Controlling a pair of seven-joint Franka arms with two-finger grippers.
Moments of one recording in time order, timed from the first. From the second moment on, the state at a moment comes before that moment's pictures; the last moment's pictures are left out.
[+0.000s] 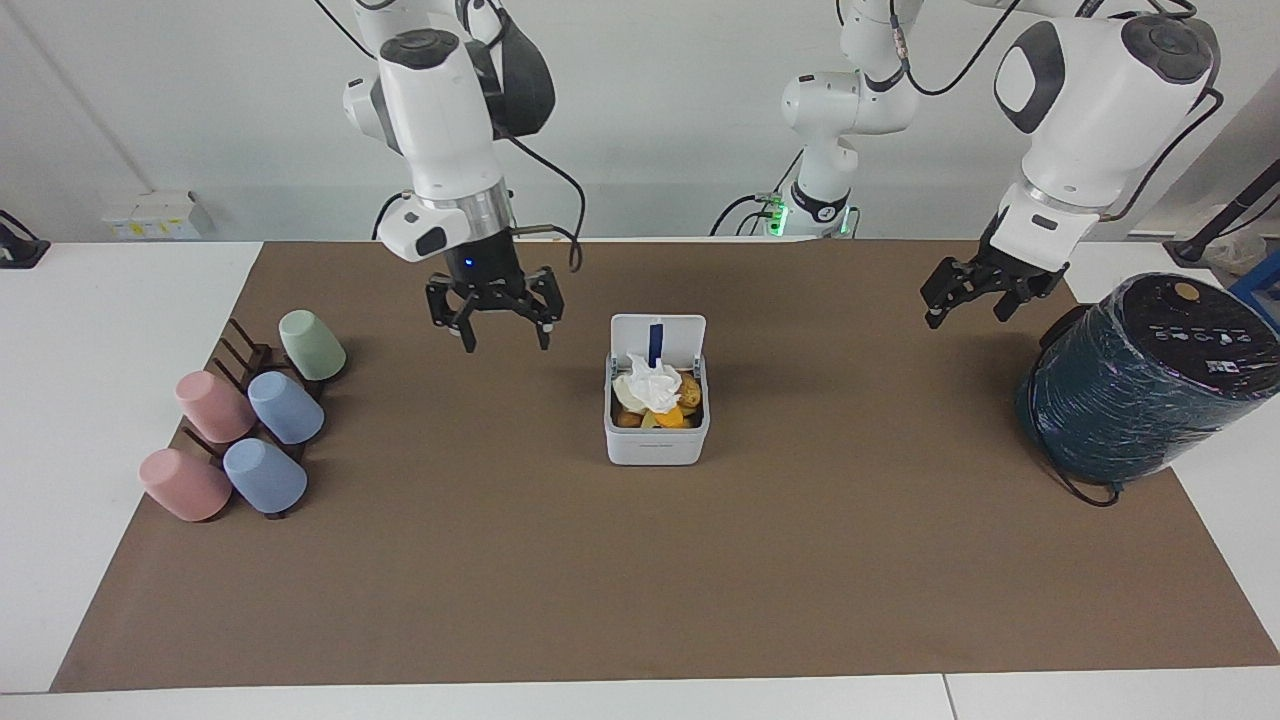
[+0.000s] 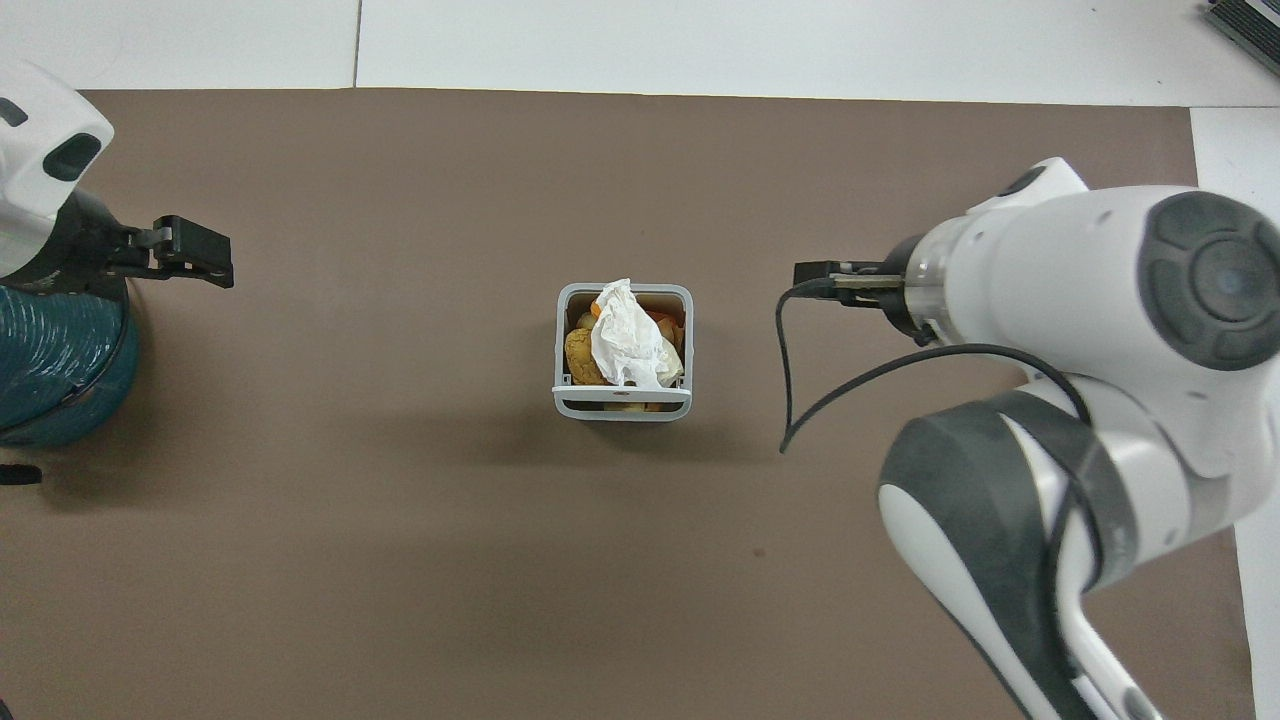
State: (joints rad) left arm -0.11 0.09 0.01 -1.56 -0.02 1.67 -0.15; right arm 0.19 -0.02 0.09 -1.81 0.00 2.02 0.37
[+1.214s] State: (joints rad) left arm -0.11 0.09 0.01 -1.56 -0.02 1.67 -0.15; right arm -0.01 0.00 0.09 -1.55 -0.05 1.57 0.18
